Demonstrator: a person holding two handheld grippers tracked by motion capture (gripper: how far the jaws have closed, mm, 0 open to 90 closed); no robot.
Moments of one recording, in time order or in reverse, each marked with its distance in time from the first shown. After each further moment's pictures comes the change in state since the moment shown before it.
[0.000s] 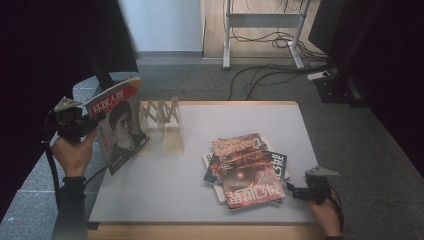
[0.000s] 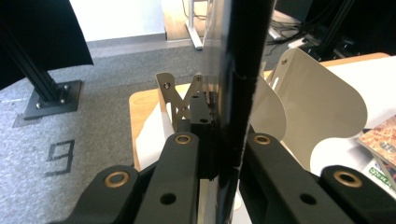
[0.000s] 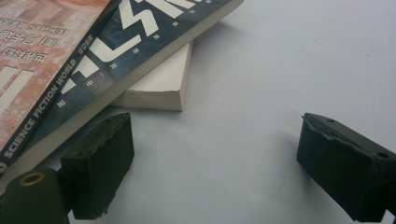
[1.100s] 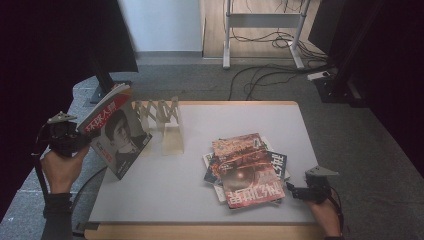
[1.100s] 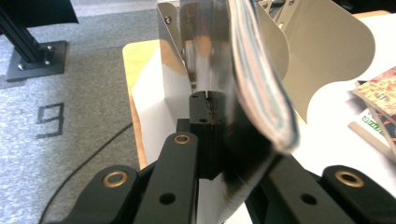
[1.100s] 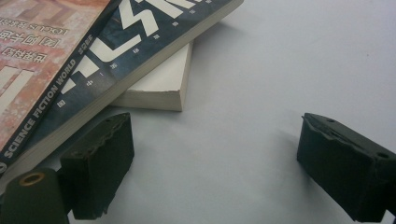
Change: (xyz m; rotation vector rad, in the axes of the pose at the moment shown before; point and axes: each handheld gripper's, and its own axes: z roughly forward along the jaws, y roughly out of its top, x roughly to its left) left arm 0.016 -0.033 -0.015 0.138 -0.039 -0.033; right arm 0.000 0.000 0.000 0.000 0.000 0.000
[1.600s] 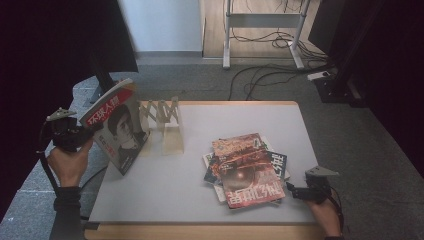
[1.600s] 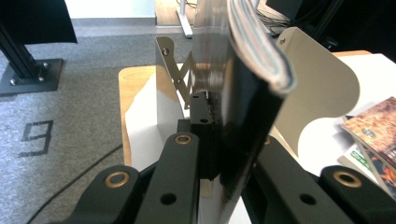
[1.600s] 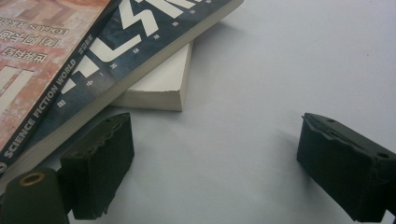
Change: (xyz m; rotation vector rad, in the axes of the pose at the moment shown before) left arm -0.003 0.009 0.012 -0.108 -0.012 -0.043; right arm 0.000 0.000 0.000 0.000 0.000 0.000
